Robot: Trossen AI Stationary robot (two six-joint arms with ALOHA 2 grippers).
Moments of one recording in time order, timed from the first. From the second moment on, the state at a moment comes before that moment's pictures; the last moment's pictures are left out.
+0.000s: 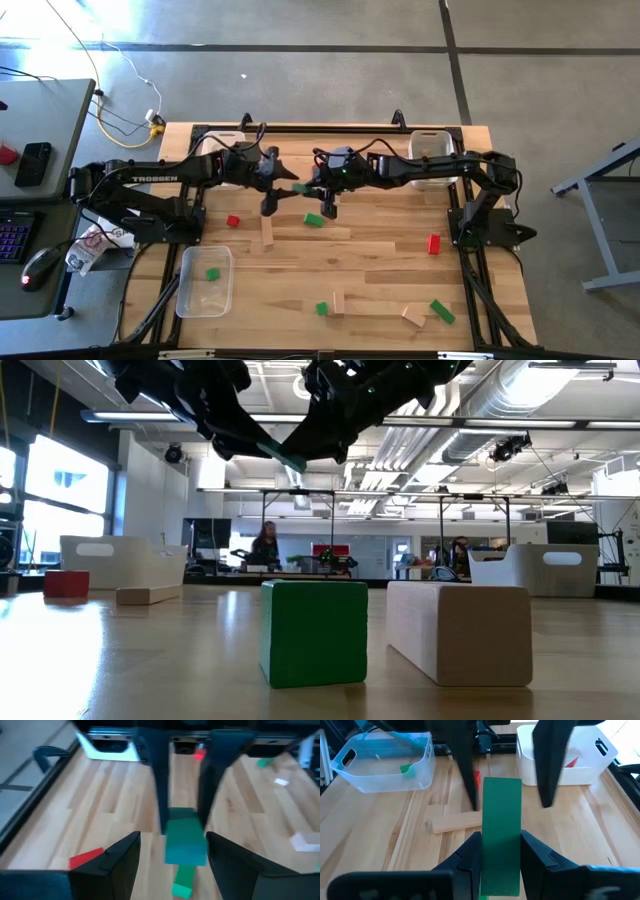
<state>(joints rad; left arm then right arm) 0.38 1.17 0.76 -0.10 0.18 0.09 -0.13 1.75 1.29 -0.09 -0.15 -0.05</state>
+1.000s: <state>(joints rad) 0.32 1.17 0.76 -0.13 0.19 0.05 -0.10 1.75 1.29 -0.10 -0.12 -0.04</state>
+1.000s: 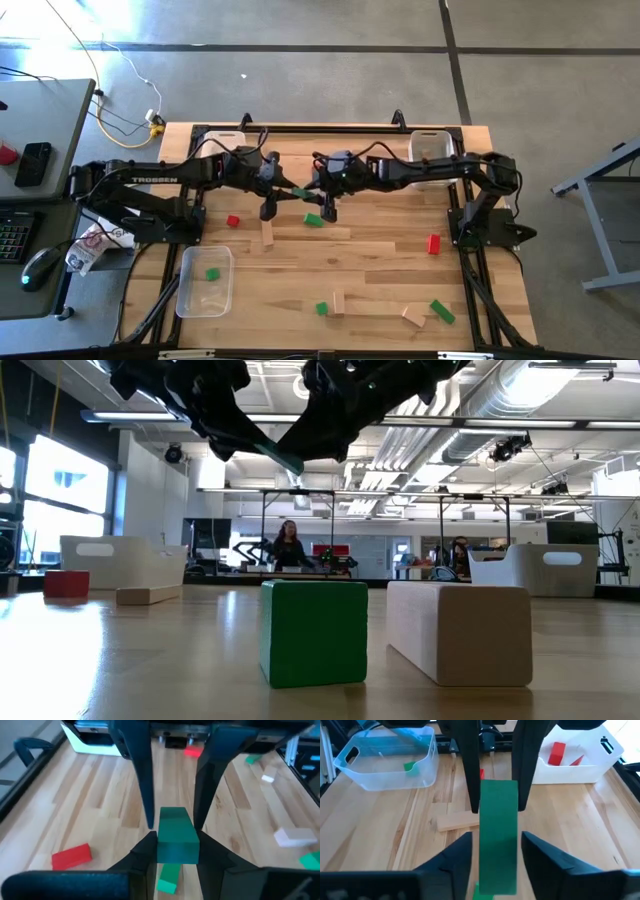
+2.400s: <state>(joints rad) -0.37 0.83 0.76 -0.99 0.20 -1.02 -0.08 1.70 1.30 -0.38 -0.07 -0.03</state>
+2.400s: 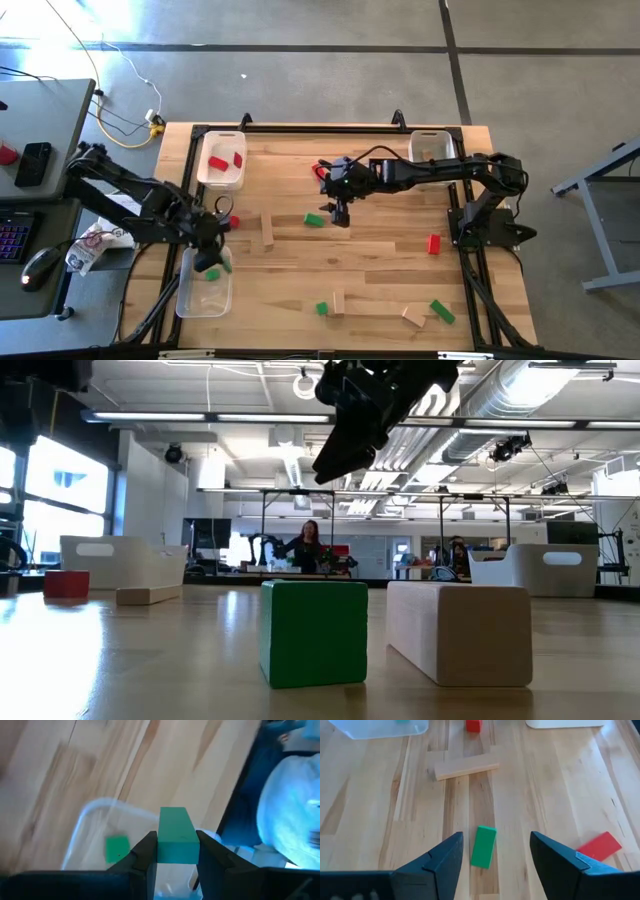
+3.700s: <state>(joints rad) -0.52 1.05 0.76 -1.05 0.26 -1.30 -0.08 1.70 1.30 -0.41 -0.08 -0.03</state>
